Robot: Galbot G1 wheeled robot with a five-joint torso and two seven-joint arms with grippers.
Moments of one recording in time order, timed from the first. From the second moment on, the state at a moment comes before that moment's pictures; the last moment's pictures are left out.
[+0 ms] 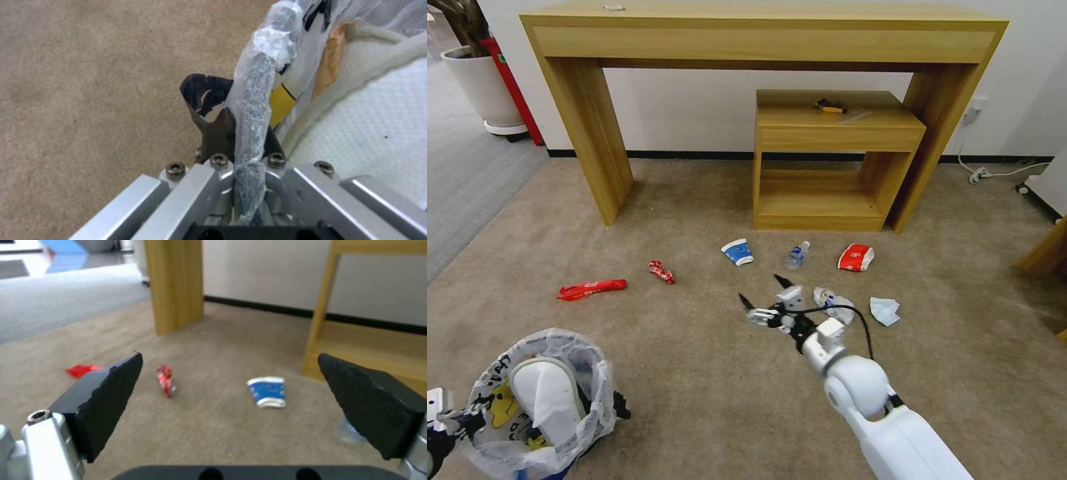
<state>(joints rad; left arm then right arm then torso) 1.81 -1.17 -1.25 -2.06 -0.74 0.74 0.04 -1.17 1.26 0.22 1.84 0.24 -0.10 -0.15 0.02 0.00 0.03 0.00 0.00</state>
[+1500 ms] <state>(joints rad) 1.81 -1.18 -1.24 -2.09 -0.73 0.74 0.04 -1.14 1.29 0.21 1.79 0.19 -0.09 -0.14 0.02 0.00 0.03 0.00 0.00</state>
